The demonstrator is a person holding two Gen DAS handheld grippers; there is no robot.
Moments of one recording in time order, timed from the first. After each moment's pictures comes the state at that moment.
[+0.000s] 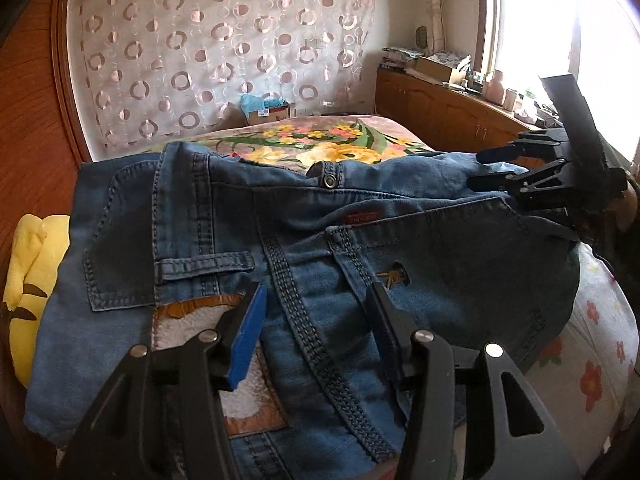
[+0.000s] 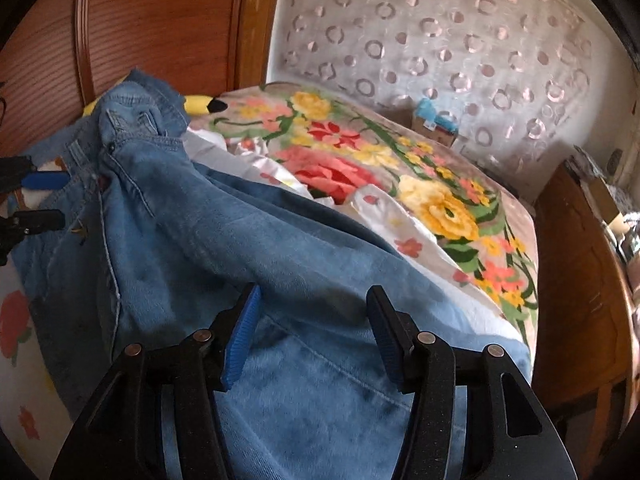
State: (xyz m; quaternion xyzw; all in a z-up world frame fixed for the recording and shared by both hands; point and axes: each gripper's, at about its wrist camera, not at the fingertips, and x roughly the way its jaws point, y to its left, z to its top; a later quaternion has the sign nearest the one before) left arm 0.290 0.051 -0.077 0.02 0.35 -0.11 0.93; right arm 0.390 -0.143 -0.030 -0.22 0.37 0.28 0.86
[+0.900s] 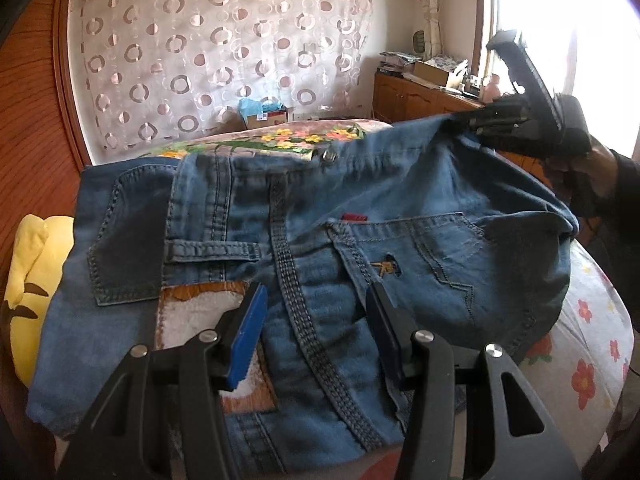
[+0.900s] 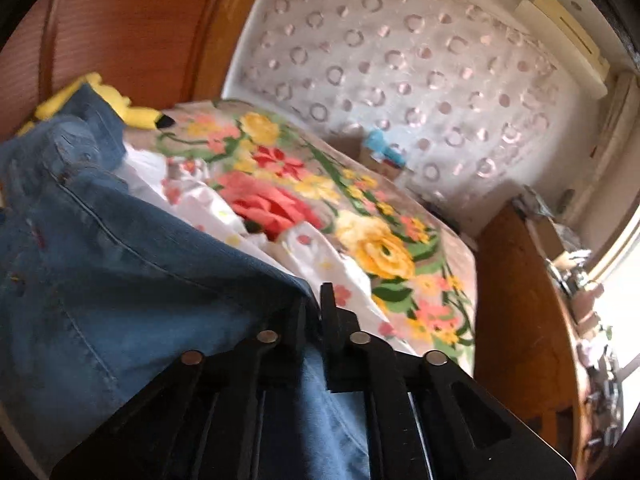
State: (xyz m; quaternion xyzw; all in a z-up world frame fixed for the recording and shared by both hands) left arm 0.280 0.051 -0.068 0.02 0.35 -0.12 0.93; right arm 0.423 -0.136 -0.007 -0.28 0.31 0.19 0.89
